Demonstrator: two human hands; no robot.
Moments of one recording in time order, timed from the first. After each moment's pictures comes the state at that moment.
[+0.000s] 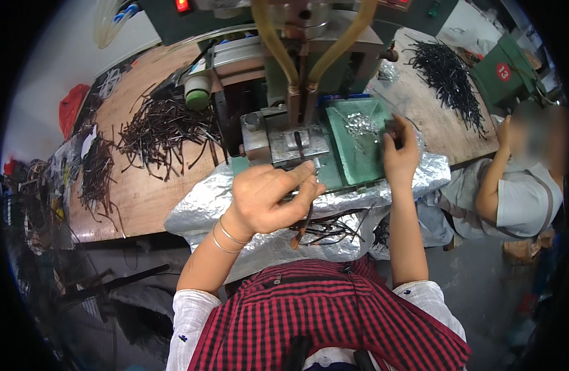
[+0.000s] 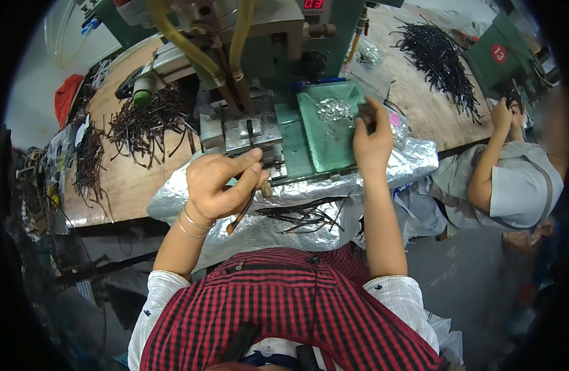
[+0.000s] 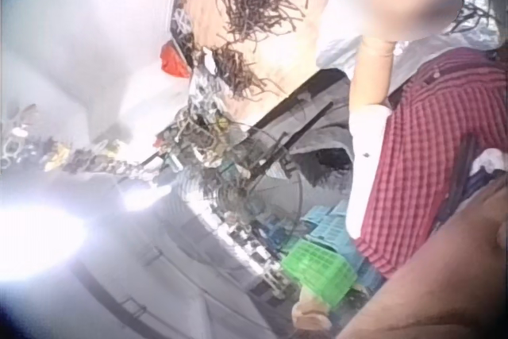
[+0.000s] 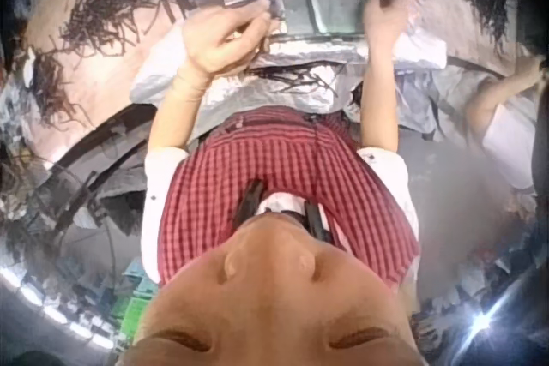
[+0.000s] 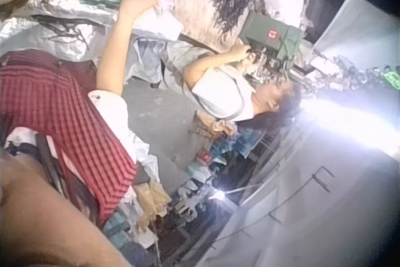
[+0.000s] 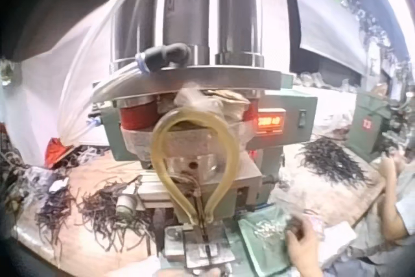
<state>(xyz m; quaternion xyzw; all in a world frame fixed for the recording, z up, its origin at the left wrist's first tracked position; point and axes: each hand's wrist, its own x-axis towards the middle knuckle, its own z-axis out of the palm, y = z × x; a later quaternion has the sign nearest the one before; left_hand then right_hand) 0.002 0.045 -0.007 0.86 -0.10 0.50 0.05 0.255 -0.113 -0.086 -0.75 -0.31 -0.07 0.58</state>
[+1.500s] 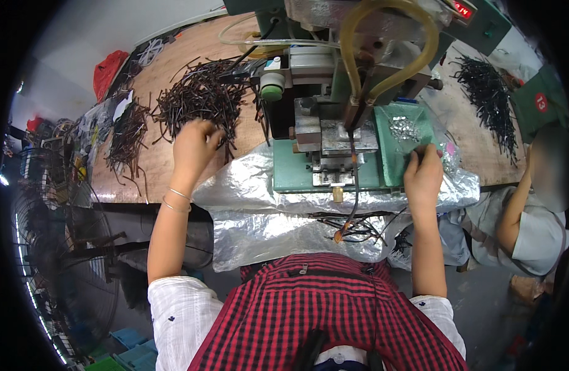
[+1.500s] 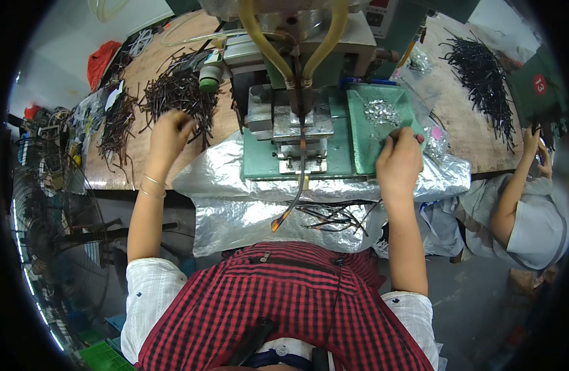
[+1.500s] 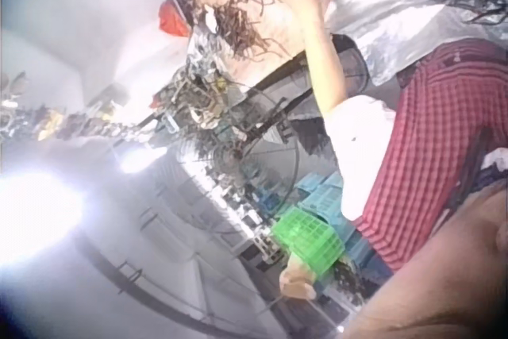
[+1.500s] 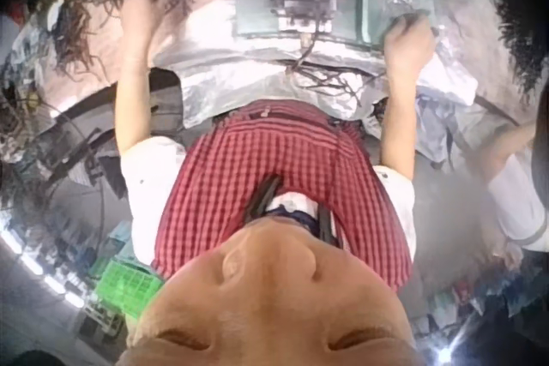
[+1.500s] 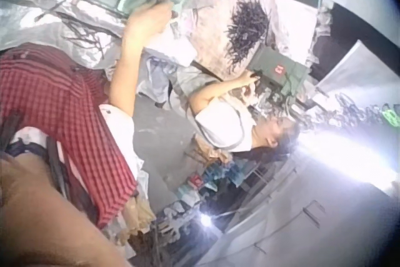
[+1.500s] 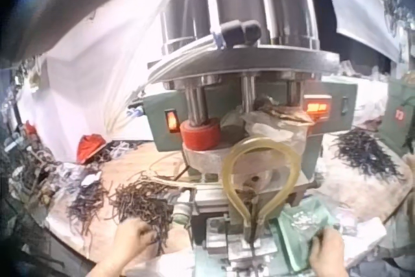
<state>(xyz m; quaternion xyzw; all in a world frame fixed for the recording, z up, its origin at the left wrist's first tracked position) -0.131 0.192 -0.051 0.89 0.42 0.16 -0.02 0.218 -0.115 -0.078 -0.85 -0.39 -0.12 0.34</state>
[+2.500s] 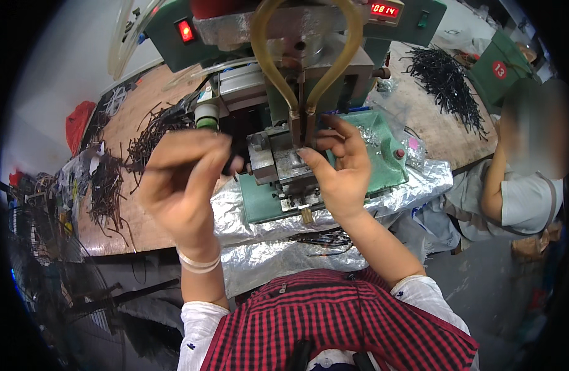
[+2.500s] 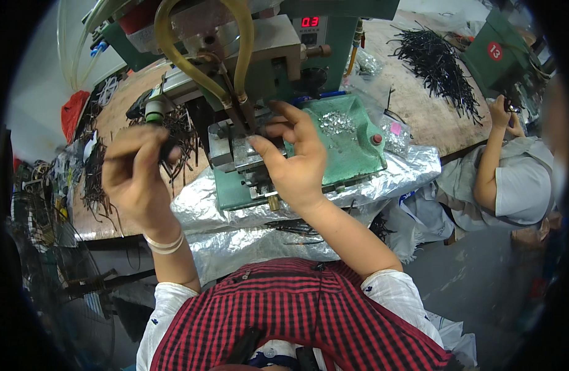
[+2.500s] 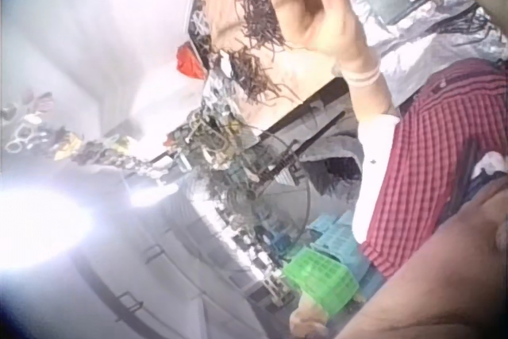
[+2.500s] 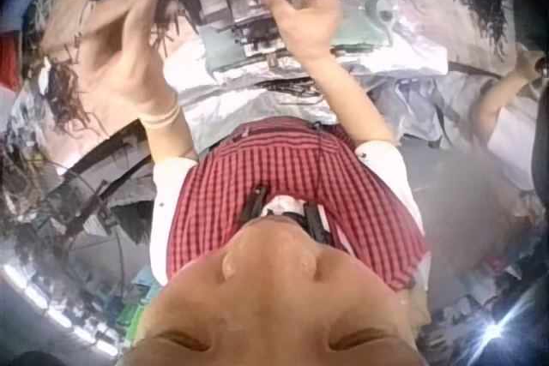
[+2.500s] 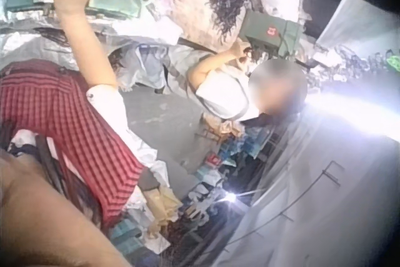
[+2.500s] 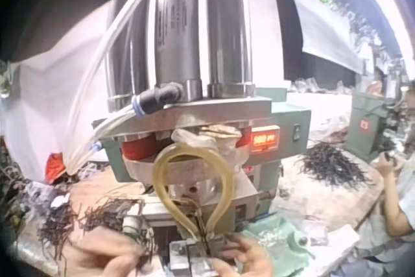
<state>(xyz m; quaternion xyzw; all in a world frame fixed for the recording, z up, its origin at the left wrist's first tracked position) -0.033 0.072 0.070 0.66 0.03 0.59 0.46 0.126 -0.036 -0.012 -0.52 -0.35 0.12 0.77</state>
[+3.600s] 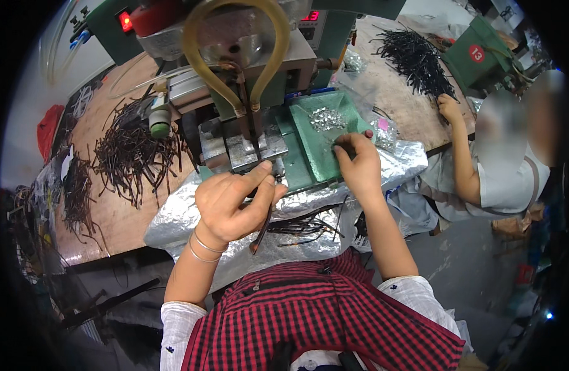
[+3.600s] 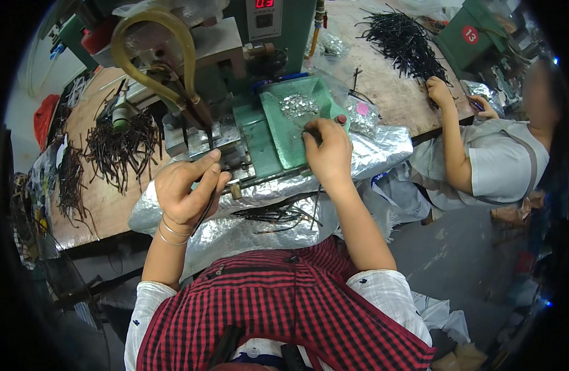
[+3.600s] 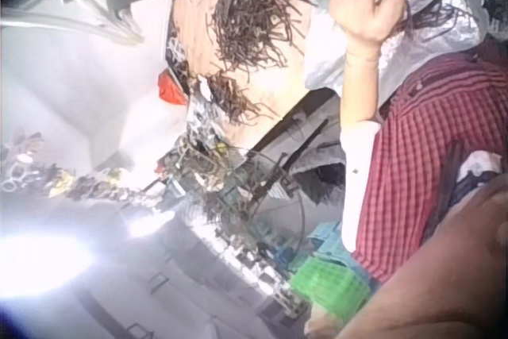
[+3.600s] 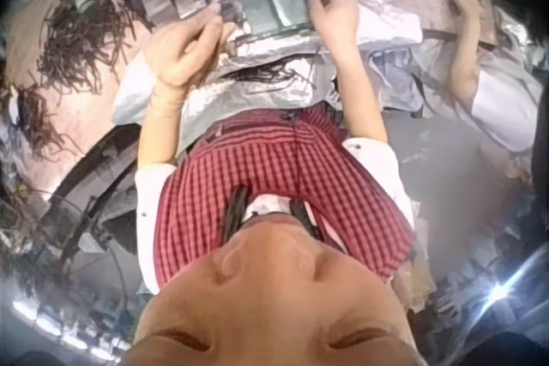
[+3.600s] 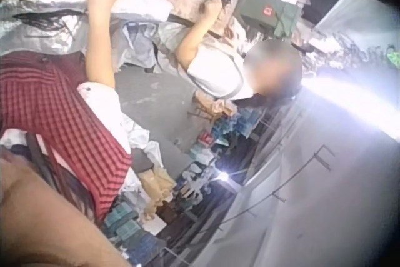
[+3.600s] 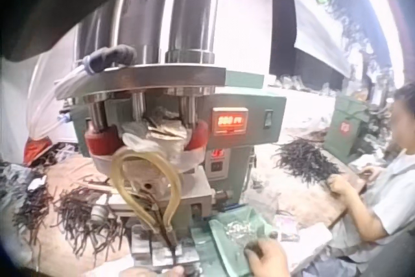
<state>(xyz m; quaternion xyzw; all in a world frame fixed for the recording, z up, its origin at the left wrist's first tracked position) 0.005 0.040 -0.006 0.86 -0.07 0.51 0.02 0.227 -0.130 -0.088 -0.82 -0.34 -0.02 0.46</state>
